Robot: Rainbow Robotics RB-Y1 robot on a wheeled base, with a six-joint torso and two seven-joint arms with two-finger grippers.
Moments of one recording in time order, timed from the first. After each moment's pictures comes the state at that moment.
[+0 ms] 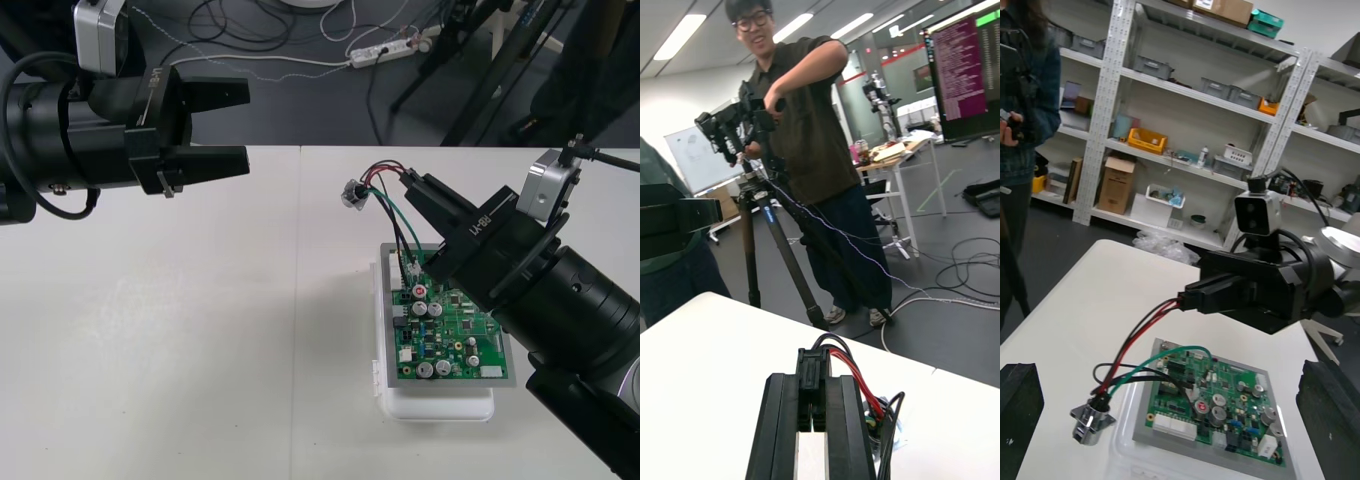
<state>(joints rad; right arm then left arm) 0.20 -0.38 0.14 -2.28 1.48 -0.48 -0.56 -0.44 0.63 0.02 -1.79 -1.04 -1.24 0.57</state>
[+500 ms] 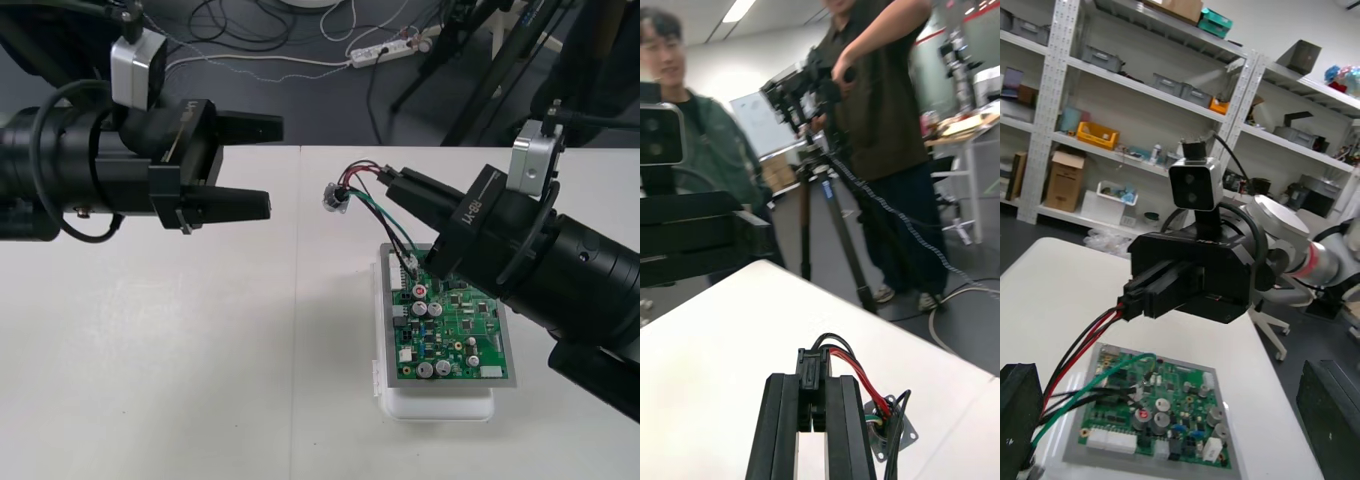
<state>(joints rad) 0.06 -0.54 0.14 -2.28 1.45 -0.60 -0.71 -0.44 0.57 -0.04 -1.79 -1.03 -1.32 0.57</state>
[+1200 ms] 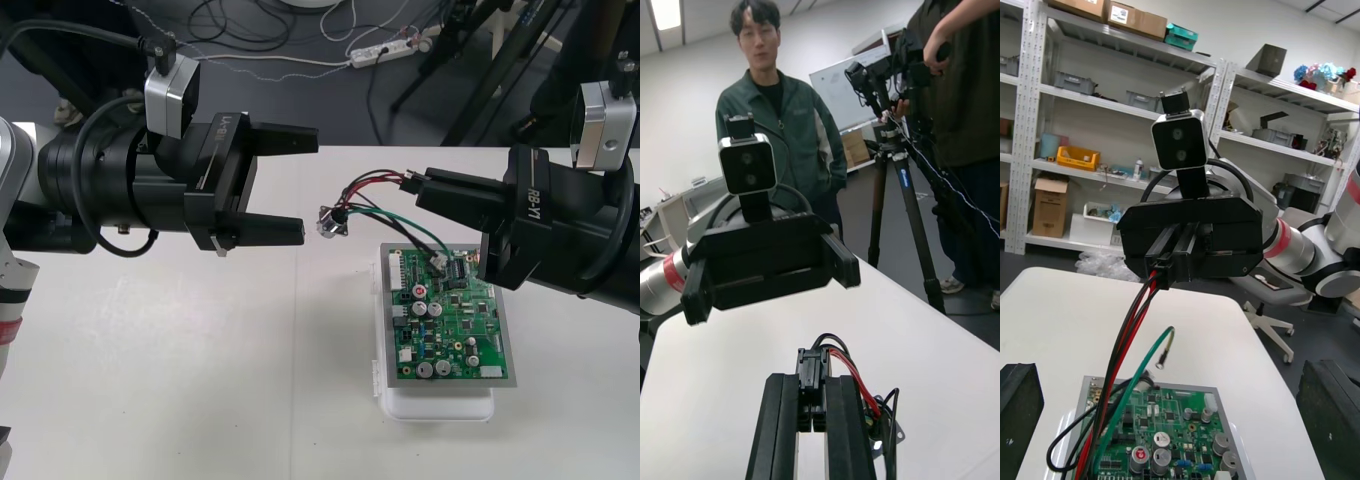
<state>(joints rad) -0.02 -0.51 -0.11 -2.29 1.28 -1.00 -0.78 -0.44 0.49 -0.07 -1.79 -1.04 -1.33 0.44</state>
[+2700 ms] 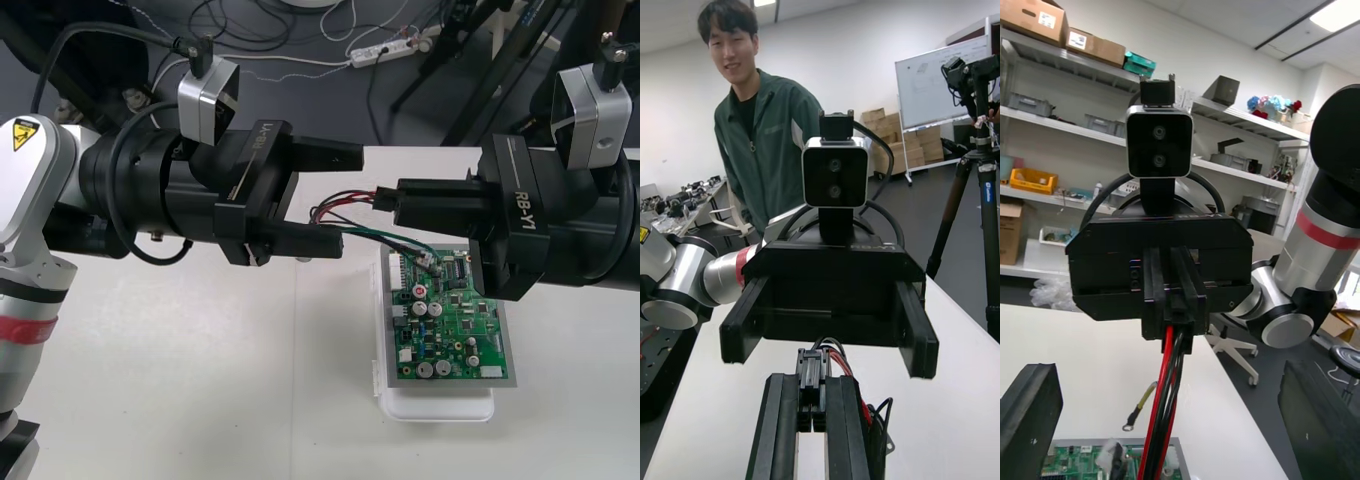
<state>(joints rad) -0.18 -0.38 -0.16 -2.26 1.28 -1.31 -0.78 -0.48 0.44 -0.16 -1.79 -0.99 -1.34 0.44</state>
